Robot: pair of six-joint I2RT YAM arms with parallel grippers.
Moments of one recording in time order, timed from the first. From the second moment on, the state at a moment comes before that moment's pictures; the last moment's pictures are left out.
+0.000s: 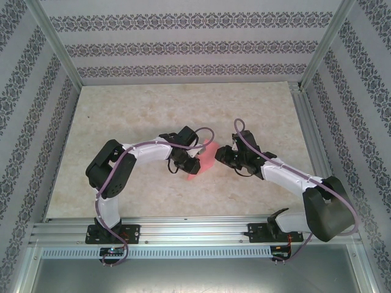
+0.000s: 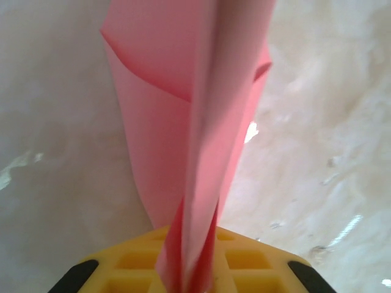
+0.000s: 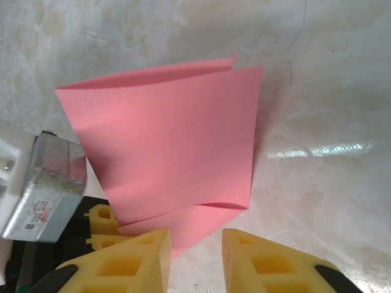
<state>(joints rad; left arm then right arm) -0.71 1.90 1.19 -0.53 0.41 -0.21 0.48 1.32 0.65 -0.15 -0.26 0.81</state>
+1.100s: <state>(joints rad) -0.59 1.98 0.87 0.30 0.91 -0.87 0.49 1.64 0.77 0.08 -0.43 0.86</state>
